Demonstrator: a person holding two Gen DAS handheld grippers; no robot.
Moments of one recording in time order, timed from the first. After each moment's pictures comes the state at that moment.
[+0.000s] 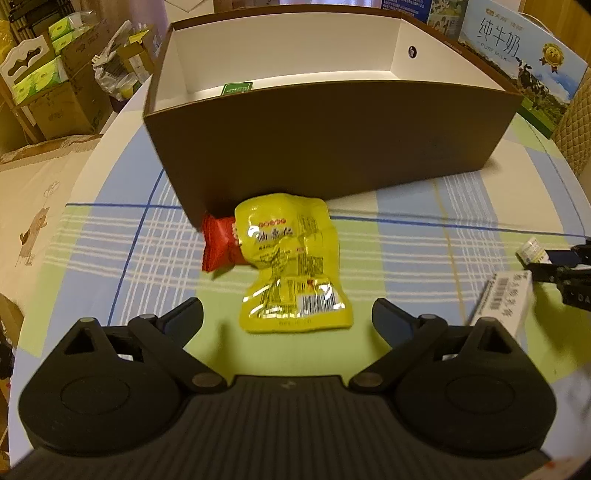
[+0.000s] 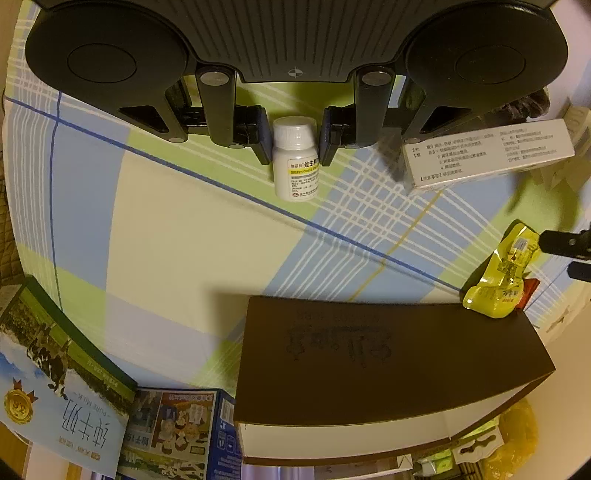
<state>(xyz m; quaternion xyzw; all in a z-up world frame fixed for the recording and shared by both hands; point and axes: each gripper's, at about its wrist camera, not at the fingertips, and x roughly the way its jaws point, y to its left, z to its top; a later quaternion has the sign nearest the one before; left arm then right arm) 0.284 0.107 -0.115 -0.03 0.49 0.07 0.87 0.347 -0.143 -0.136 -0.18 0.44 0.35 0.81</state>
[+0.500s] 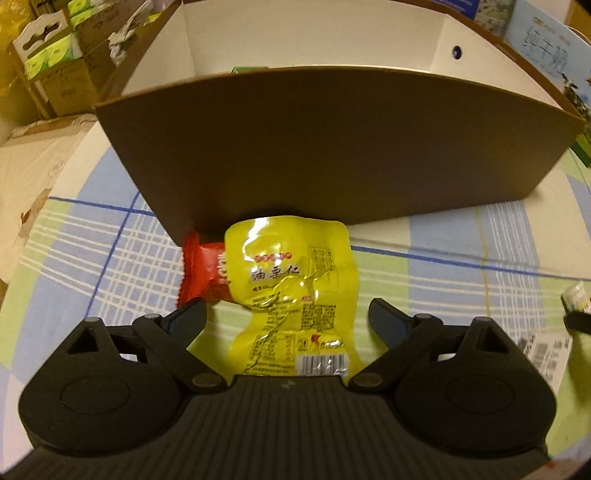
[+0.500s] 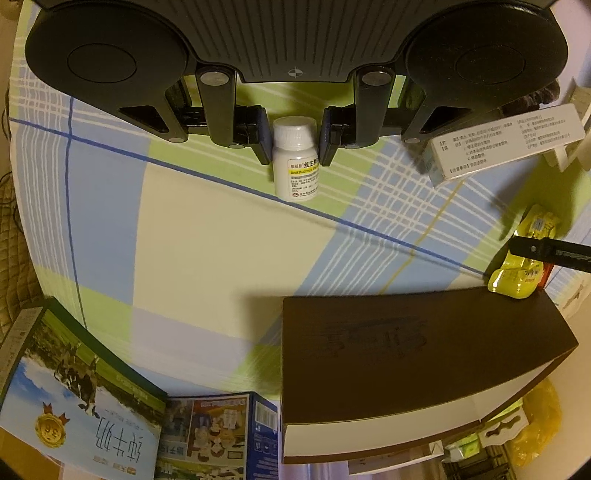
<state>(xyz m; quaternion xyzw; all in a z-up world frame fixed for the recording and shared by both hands) 0.332 0.112 -0.146 -0.06 0.50 0.11 0.86 0.356 -0.156 -0.134 -0.15 0.45 0.32 0.82</state>
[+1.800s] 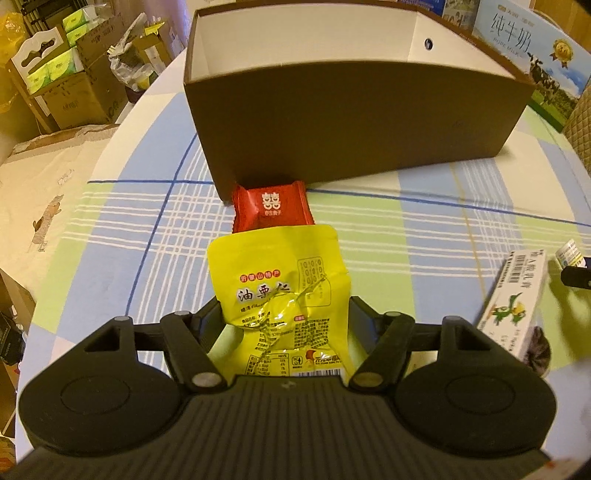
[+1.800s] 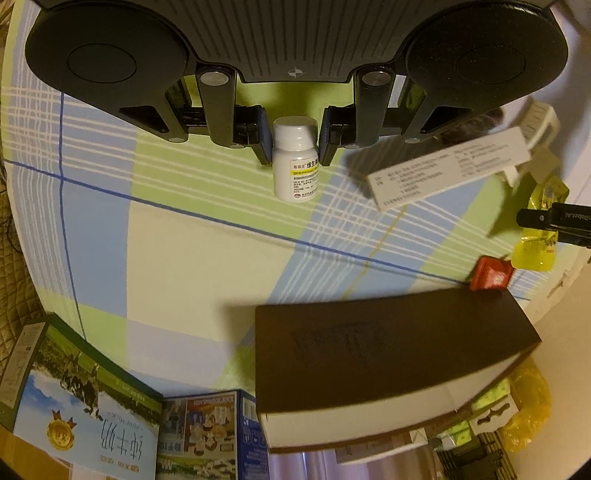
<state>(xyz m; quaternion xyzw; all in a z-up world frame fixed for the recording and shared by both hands) 0.261 0.119 -0.114 -0.03 0.50 0.09 0.86 0.312 -0.165 -0.110 -0.12 0.45 0.34 0.82</state>
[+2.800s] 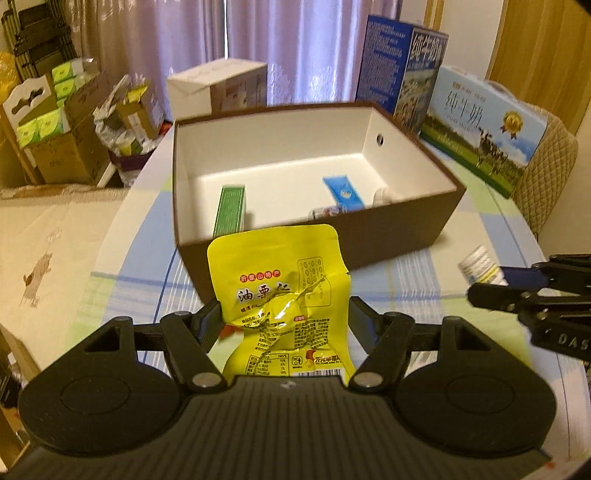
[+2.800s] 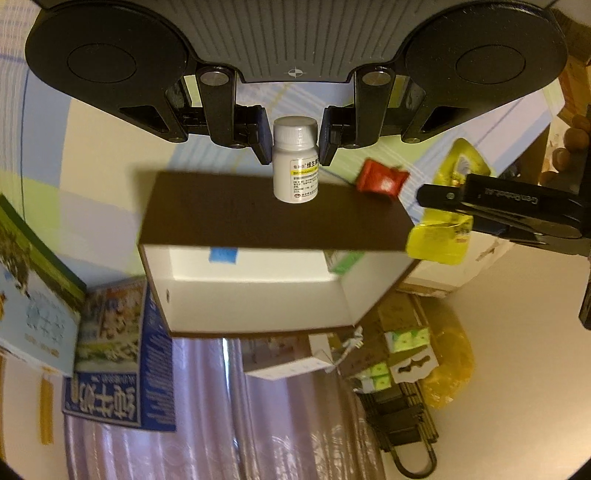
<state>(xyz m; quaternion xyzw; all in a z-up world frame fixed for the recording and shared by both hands) 0.274 0.103 -0.009 -0.04 0.42 0.04 0.91 0.297 -0.093 -0.019 -0.09 0.35 0.46 0.81</state>
